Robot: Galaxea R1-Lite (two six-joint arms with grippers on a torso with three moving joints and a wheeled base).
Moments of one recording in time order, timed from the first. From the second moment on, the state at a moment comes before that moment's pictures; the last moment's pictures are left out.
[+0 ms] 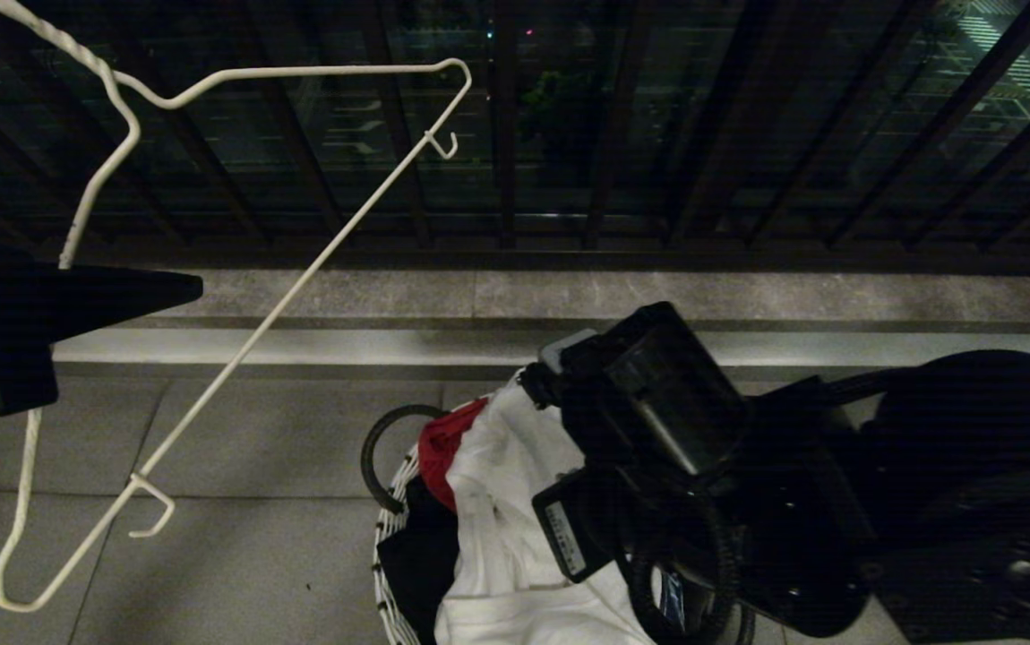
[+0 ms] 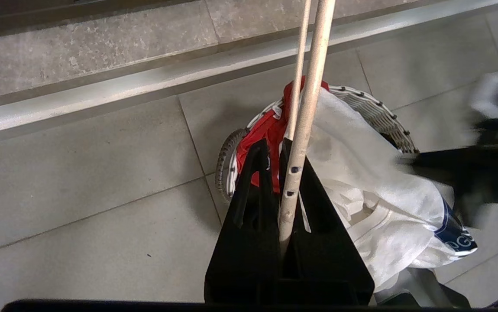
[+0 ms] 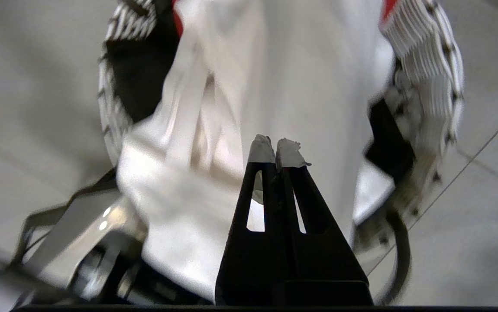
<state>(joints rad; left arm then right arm) -0.51 1.06 -1.17 0.30 0.05 -0.04 1.01 1.79 -1.31 0.27 -0.46 0.26</state>
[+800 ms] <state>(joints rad) -0.50 1.05 -1.18 0.30 0.06 -0.05 1.06 2.14 -1.56 0.19 -0.74 0.09</state>
